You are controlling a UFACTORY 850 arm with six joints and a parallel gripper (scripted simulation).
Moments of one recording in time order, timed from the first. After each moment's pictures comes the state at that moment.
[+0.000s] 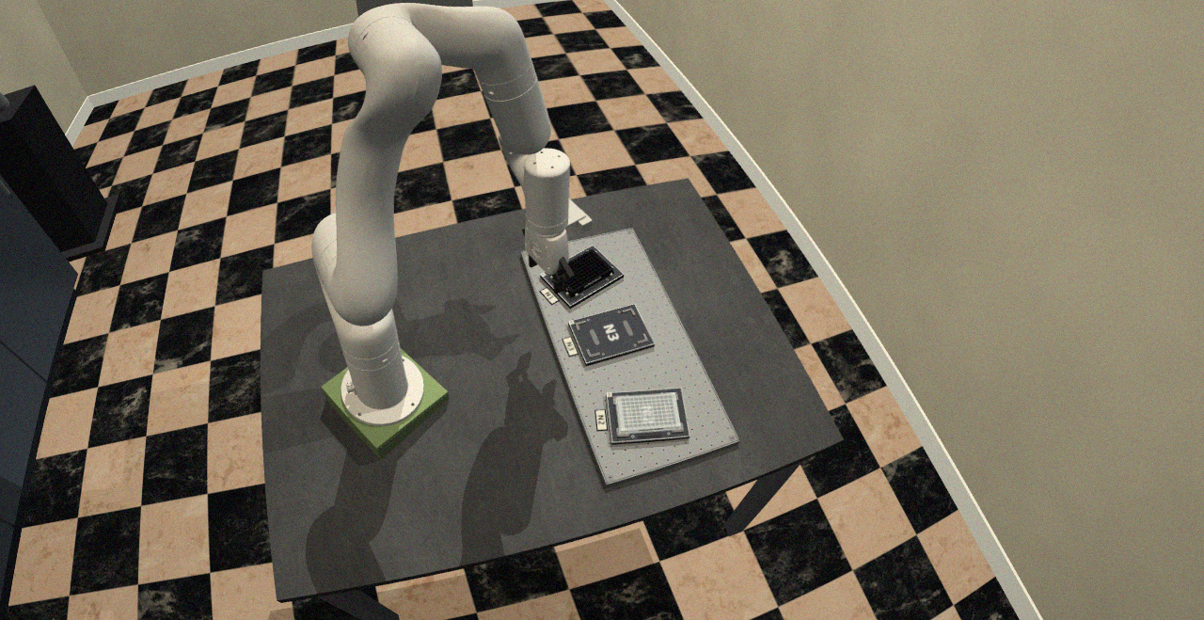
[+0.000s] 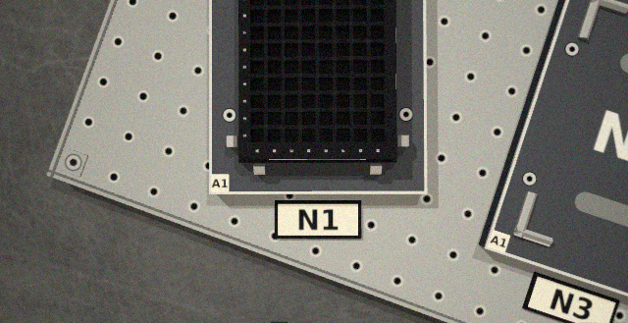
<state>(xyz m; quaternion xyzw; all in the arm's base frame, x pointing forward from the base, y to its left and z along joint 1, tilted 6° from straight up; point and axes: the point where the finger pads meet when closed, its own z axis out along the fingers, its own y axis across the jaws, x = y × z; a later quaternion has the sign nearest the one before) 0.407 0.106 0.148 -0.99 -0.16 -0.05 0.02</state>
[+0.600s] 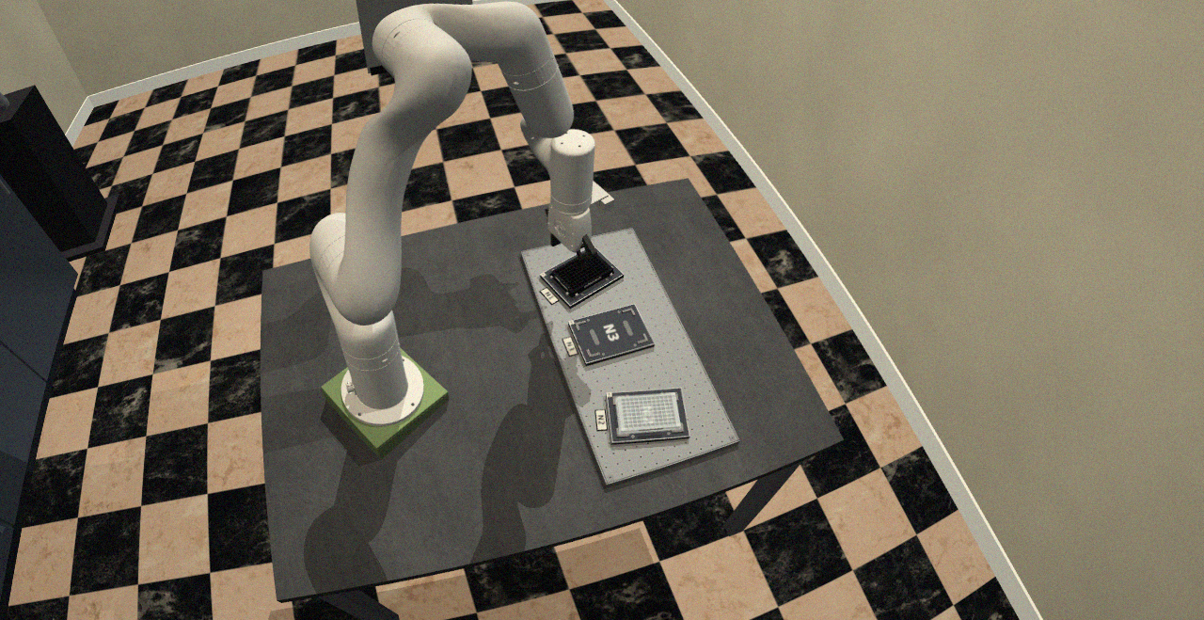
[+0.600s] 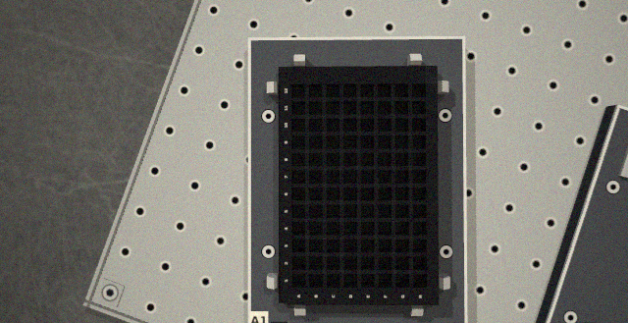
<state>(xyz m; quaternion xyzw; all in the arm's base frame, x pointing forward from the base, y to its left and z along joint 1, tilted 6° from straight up) 0.471 0.150 0.157 -0.99 -0.16 -0.05 0.02</state>
